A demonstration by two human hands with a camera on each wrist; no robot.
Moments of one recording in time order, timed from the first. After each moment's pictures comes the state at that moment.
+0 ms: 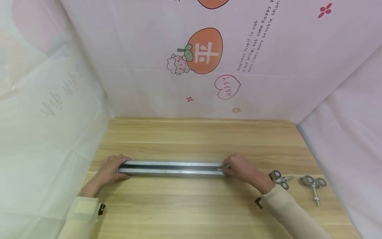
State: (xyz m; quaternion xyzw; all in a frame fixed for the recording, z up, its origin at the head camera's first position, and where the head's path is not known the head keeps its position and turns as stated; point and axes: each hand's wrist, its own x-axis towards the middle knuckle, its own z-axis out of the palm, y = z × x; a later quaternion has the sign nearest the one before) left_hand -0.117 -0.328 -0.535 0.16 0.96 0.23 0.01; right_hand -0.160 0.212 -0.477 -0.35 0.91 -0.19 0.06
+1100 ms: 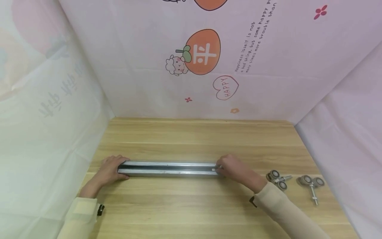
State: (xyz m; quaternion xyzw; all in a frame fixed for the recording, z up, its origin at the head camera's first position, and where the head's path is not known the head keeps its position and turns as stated) left_hand -0.116 -0.327 -0.533 0.16 0.96 0.23 0.00; right_hand -0.159 0.193 -0.476 -0.37 0.91 -0.18 0.07
